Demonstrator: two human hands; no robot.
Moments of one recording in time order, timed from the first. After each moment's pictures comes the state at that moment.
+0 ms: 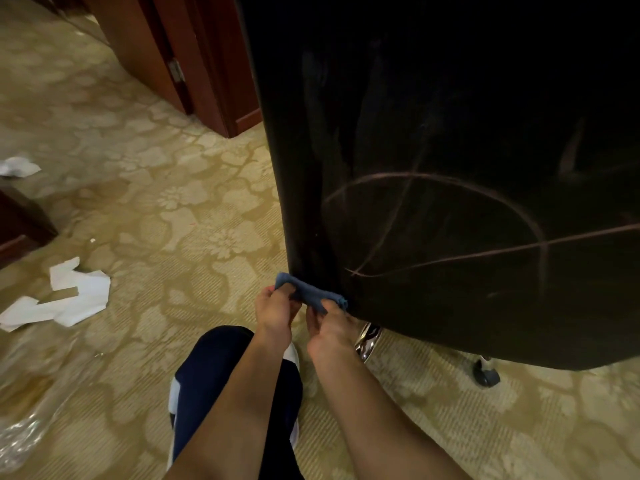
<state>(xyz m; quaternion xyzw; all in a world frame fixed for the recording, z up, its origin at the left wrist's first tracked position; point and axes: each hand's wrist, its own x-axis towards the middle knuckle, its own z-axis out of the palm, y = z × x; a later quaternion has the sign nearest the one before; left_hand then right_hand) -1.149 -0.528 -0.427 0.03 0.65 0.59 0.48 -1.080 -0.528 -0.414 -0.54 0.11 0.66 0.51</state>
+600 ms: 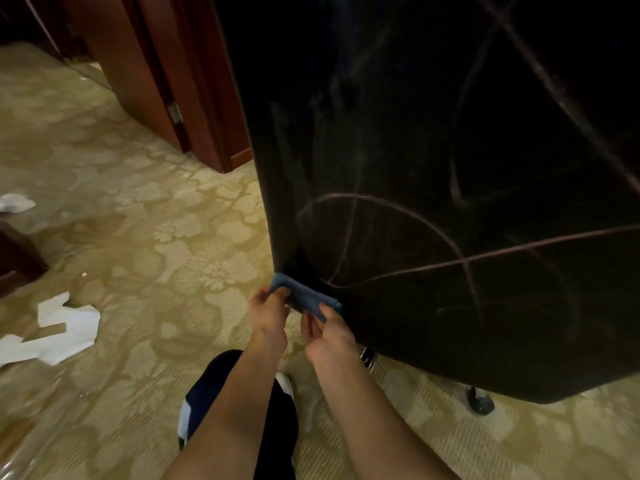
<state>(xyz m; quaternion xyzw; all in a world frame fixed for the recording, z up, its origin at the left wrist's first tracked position) -1.151 -0.504 -0.390 0.06 0.64 0.62 0.45 -1.071 -0.511 -0.358 -0.48 0.13 0.72 0.47</state>
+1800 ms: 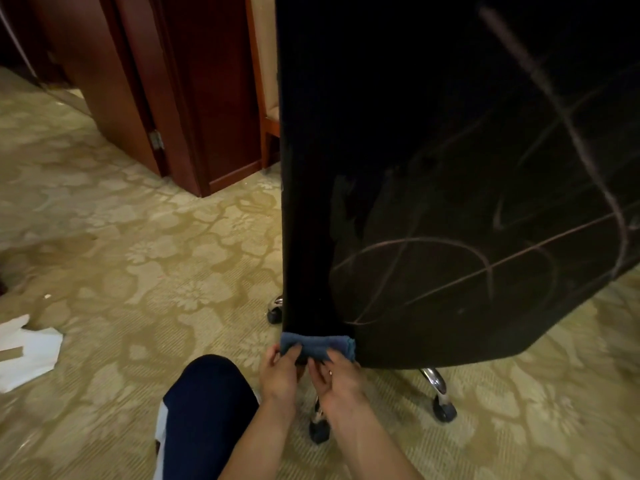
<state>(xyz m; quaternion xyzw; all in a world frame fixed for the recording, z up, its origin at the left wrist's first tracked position) -1.070 -0.586 -0.400 0.04 0.63 0.57 0.52 -0.995 -0.572 -0.387 -0.52 0.02 0.69 0.51</state>
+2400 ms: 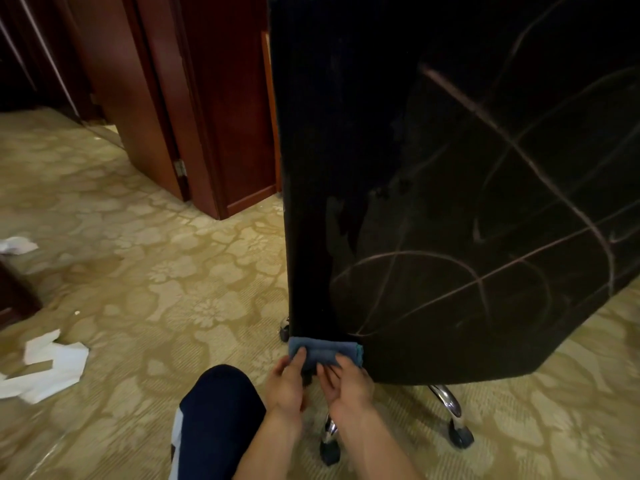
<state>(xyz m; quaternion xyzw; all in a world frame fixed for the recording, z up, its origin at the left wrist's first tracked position) -1.069 -0.600 -0.368 0.06 0.63 0.57 0.53 -0.986 -0.575 -0.367 -0.48 -0.01 0.71 0.52</state>
